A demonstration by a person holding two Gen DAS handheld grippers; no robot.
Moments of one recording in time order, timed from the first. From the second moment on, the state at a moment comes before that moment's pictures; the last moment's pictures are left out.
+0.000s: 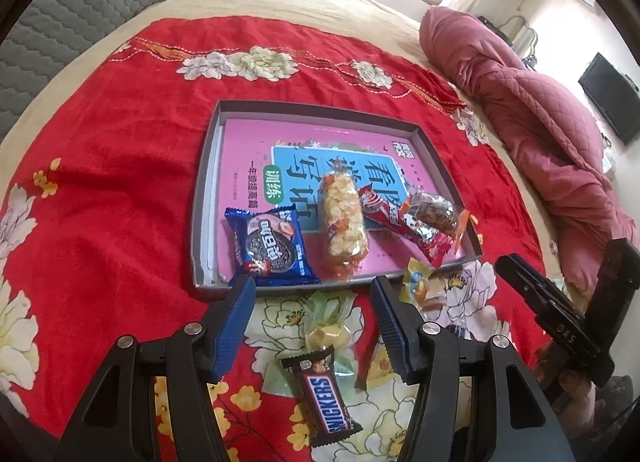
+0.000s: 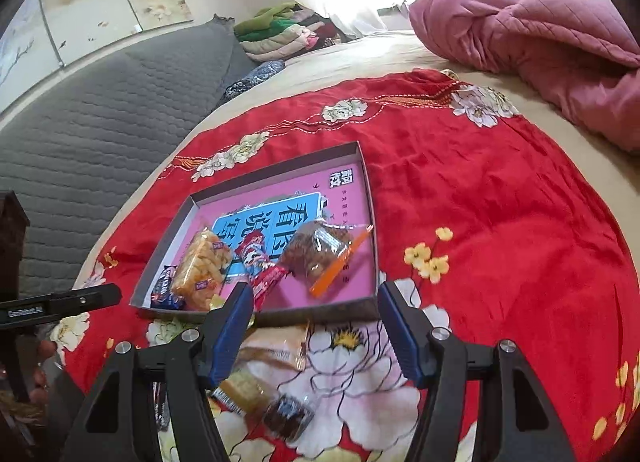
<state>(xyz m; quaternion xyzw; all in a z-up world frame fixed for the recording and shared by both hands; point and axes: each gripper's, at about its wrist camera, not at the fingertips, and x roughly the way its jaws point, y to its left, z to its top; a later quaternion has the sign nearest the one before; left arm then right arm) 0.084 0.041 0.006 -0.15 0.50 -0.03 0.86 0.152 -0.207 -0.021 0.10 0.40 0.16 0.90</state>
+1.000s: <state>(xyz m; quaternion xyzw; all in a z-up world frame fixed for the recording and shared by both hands) 0.049 0.033 -0.030 -0.14 0.56 -0.03 0.82 0.113 -0.187 -0.042 0.04 0.48 0.18 0.86</state>
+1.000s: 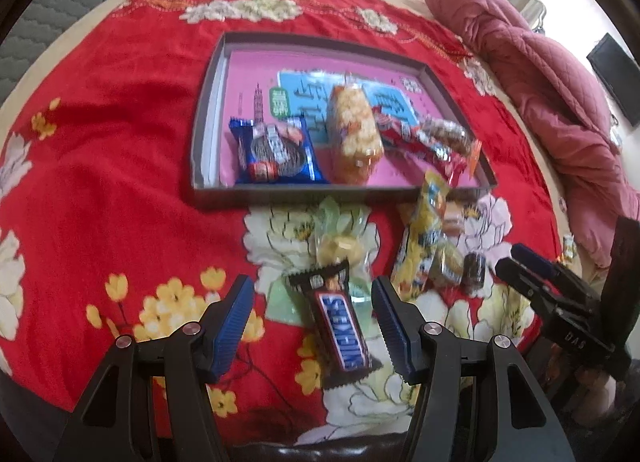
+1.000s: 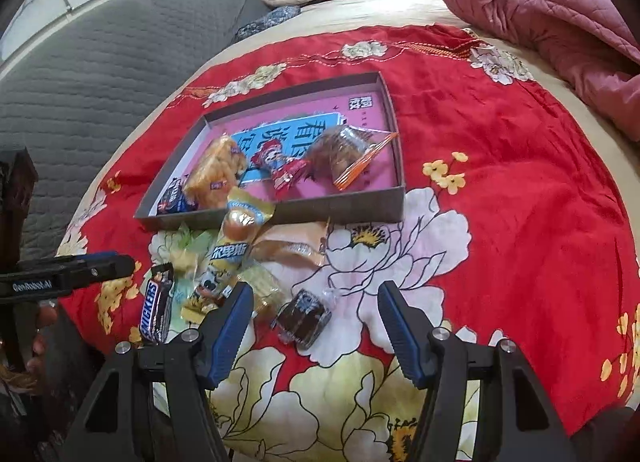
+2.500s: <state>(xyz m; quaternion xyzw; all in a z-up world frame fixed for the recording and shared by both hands) 0.046 0.012 -0.065 -0.16 0.59 -0.04 0.79 0.127 -0.167 -0.067 -0.02 0.51 0.22 0.83</state>
